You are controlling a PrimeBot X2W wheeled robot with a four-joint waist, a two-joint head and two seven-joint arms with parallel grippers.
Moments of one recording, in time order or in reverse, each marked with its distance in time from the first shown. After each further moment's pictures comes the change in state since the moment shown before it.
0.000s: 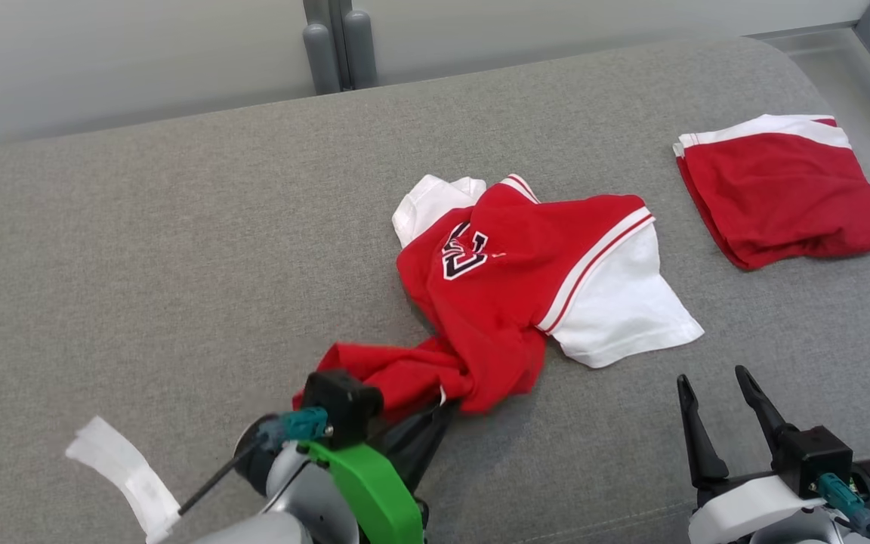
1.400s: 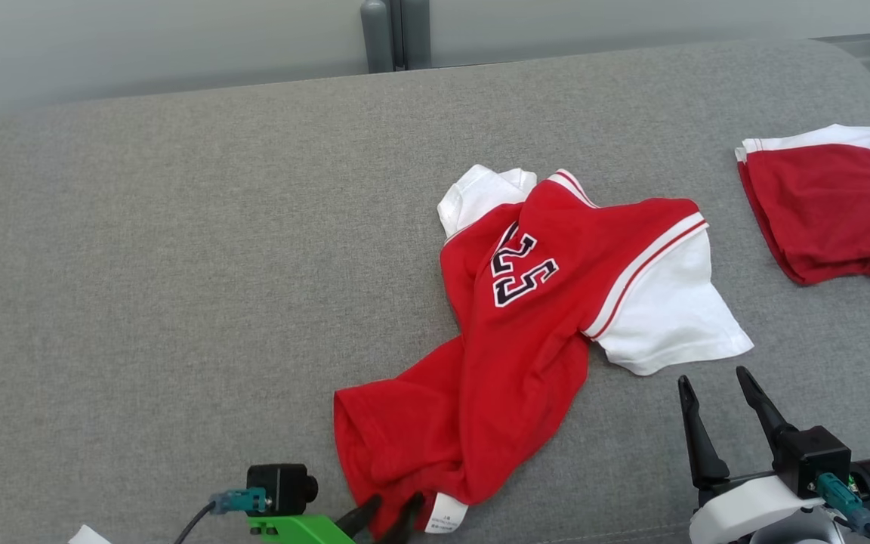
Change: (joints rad) left arm 0.297 -0.065 0.114 0.314 -0.302 -0.150 -0.104; right arm 0.002 0.000 -0.007 0.004 -0.015 0.000 0.000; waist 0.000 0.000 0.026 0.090
